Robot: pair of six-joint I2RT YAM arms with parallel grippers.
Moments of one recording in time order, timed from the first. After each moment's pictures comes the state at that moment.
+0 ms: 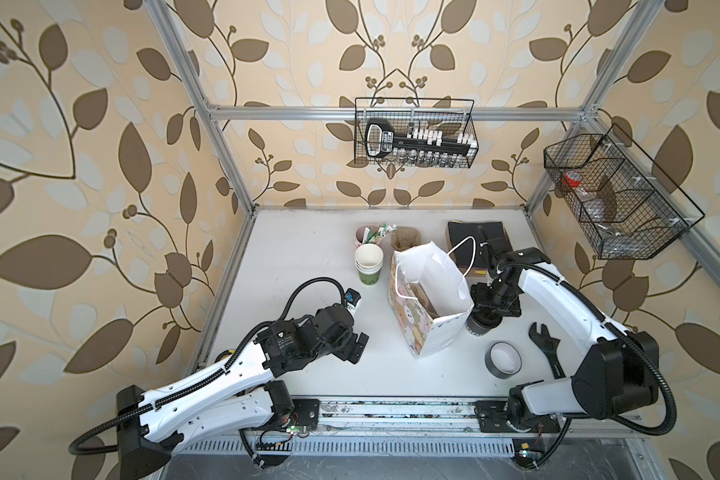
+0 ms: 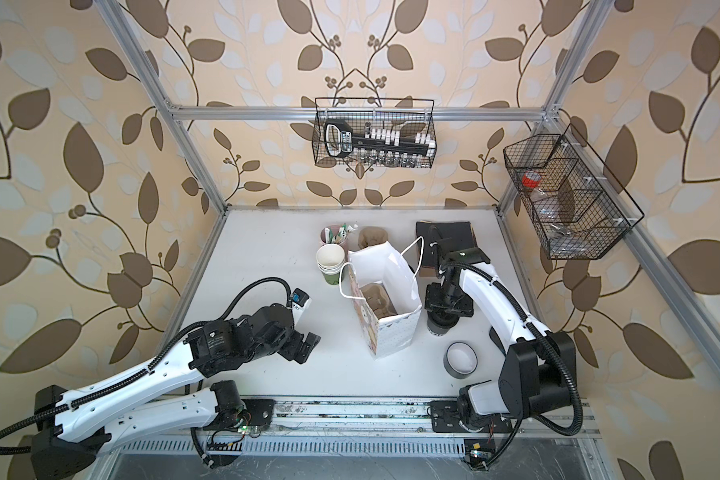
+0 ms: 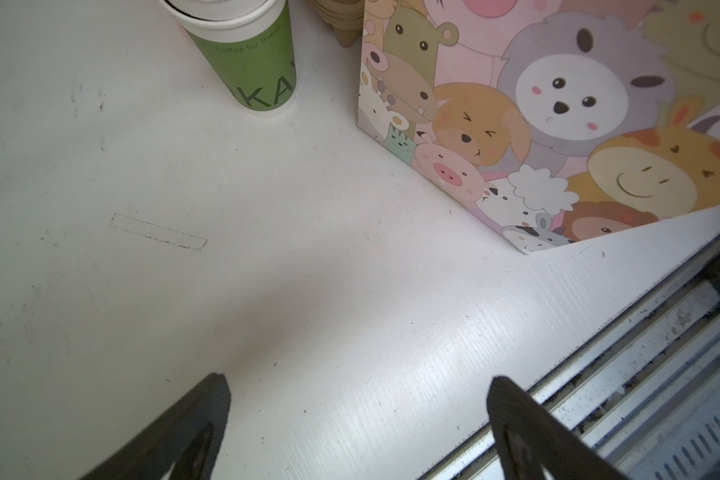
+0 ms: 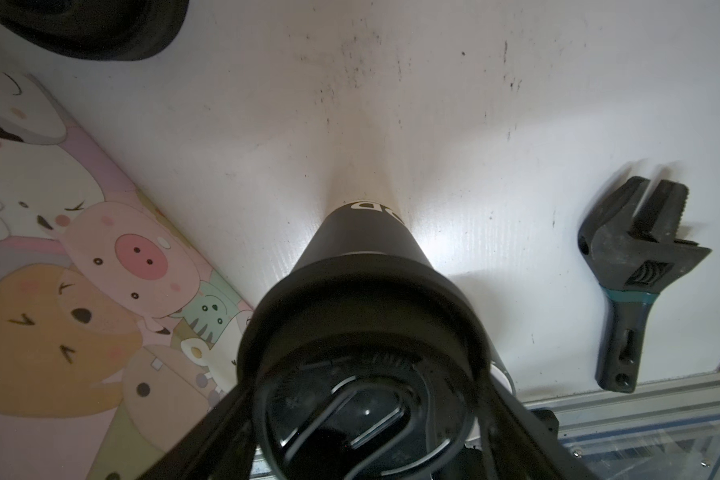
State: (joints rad) left arm -0.97 0.86 0.78 -0.82 -0.22 -0.40; right arm 0.21 1.42 1.16 -1.26 0.07 0.43
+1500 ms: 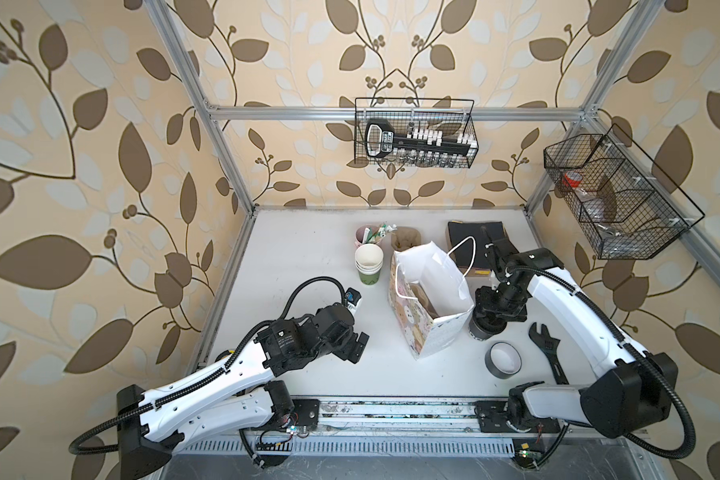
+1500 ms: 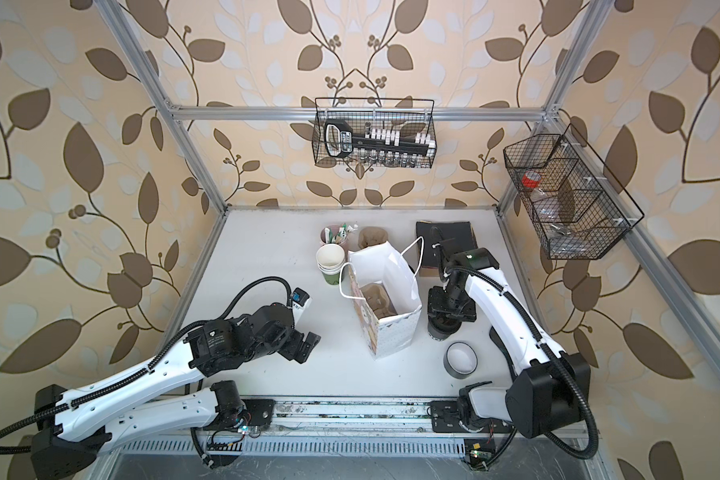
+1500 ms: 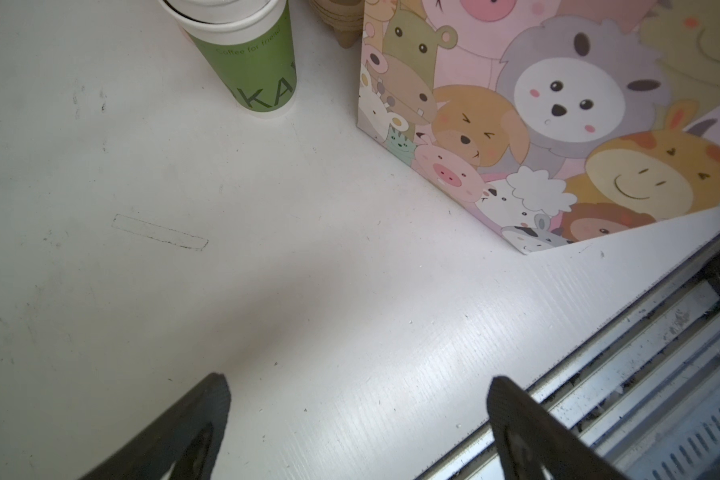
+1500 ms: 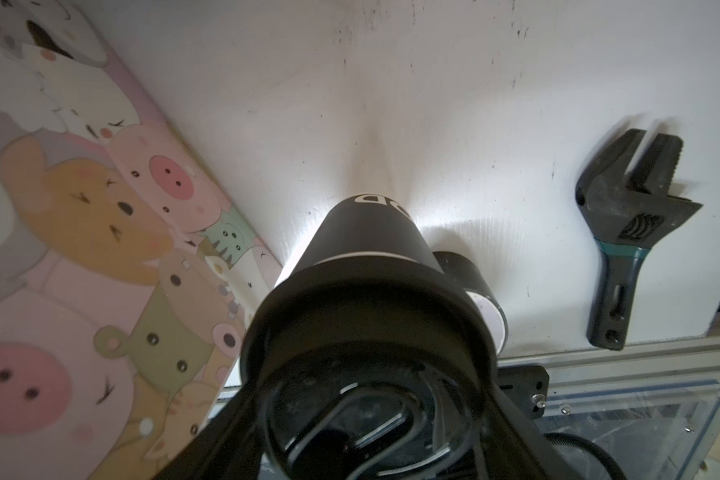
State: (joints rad) left arm -0.97 0.87 0.79 -0.83 -0.22 -0.40; right arm 0.24 1.31 1.23 -1.42 0.03 0.43
